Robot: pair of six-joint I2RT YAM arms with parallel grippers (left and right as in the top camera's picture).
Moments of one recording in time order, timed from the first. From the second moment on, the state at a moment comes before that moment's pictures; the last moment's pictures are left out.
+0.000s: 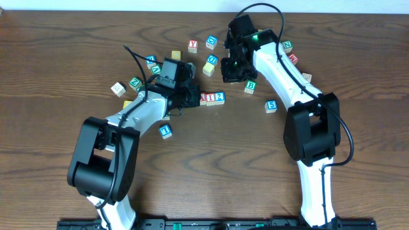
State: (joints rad) left arm -0.33 1.90 1.12 -0.24 0.34 -0.38; right arm 0.38 2.30 2.00 -1.03 -0.20 0.24
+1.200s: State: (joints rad) left arm -0.24 1.73 1.12 -0.49 0.30 -0.51; right arm 0.38 2.30 2.03 -1.03 -0.21 0.29
